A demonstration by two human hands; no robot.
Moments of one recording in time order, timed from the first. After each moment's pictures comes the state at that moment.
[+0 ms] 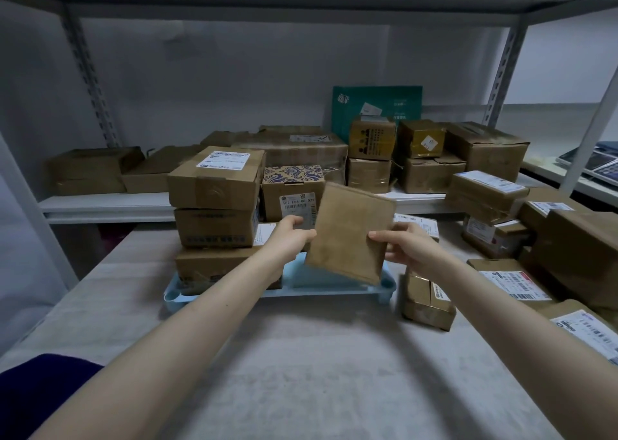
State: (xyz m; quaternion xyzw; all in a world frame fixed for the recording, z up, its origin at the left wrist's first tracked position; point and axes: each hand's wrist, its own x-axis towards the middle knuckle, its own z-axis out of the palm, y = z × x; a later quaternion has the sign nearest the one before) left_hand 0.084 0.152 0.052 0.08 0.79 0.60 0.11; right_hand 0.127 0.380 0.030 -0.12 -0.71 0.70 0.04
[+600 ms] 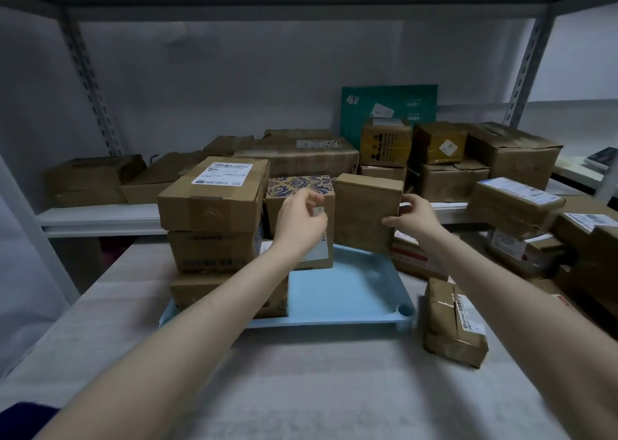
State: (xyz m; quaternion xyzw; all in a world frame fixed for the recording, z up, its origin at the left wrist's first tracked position) left_hand 0.047 0.173 0.084 0.17 0.85 0.49 -0.12; right_hand 0.035 0.404 0.049 -0.17 -0.82 0.52 0.17
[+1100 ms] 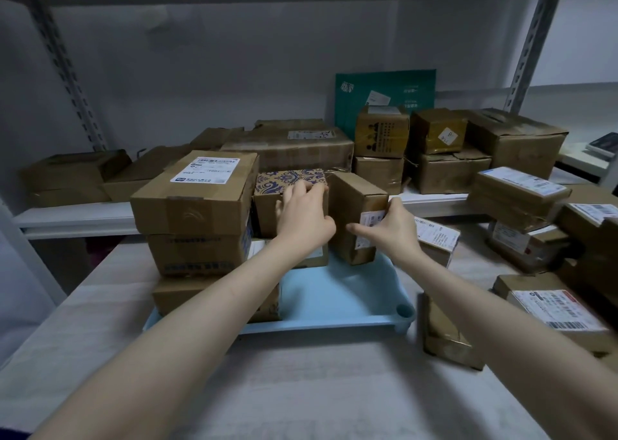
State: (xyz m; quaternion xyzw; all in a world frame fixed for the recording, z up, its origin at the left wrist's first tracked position) left_hand 0.016 0.199 0.076 0.20 0.94 0.24 -0.15; right_hand 0.032 0.369 0.020 -0.14 -0.86 0.41 0.27
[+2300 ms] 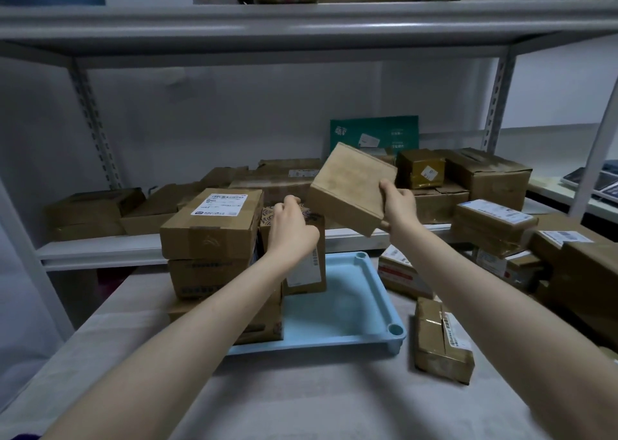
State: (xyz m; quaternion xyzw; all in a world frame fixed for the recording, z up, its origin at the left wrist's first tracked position) left_hand 0.062 0.179 0.124 0.13 0.90 0.40 -0.12; right_hand 0.047 0.367 0.118 -0.18 -0.61 0.73 0.25
